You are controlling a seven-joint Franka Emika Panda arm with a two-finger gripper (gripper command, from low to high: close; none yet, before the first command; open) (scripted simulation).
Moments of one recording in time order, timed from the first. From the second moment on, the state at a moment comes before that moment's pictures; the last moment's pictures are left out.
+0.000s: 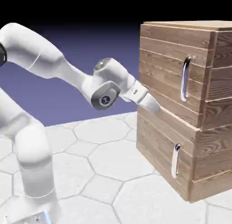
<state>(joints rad) 0.03 -0.58 -0.02 -2.80 -0.05 3.03 0.72</state>
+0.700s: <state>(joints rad) 0.32 -0.76 -0.37 -2.67 -0.97 2.99 0.28</state>
